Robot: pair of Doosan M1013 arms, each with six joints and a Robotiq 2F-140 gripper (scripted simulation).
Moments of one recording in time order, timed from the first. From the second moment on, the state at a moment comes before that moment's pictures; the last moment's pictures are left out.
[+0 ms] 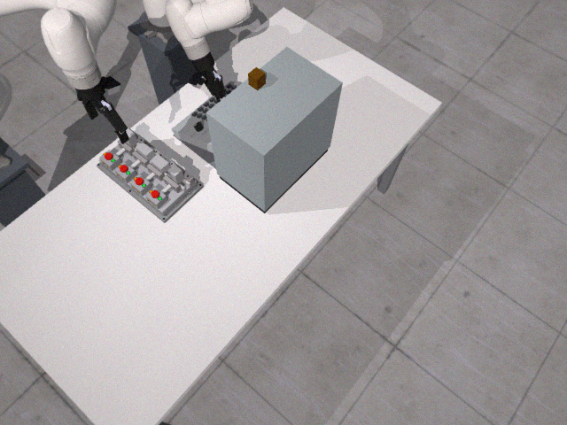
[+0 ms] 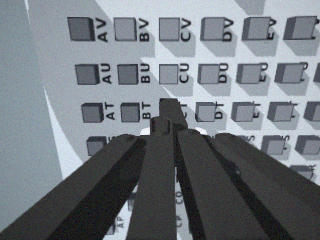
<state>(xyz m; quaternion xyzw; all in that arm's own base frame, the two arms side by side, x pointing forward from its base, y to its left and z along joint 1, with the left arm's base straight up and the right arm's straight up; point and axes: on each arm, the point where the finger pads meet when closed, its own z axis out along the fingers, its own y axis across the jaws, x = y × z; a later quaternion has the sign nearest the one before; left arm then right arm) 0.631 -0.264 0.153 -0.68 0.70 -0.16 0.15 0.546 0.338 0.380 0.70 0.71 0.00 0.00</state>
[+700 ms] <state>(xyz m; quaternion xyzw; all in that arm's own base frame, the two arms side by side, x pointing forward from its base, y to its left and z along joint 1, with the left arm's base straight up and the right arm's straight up) 0.627 -0.230 0.163 -0.68 0.70 -0.16 0.15 0.546 0.338 0.380 0.70 0.71 0.00 0.00</state>
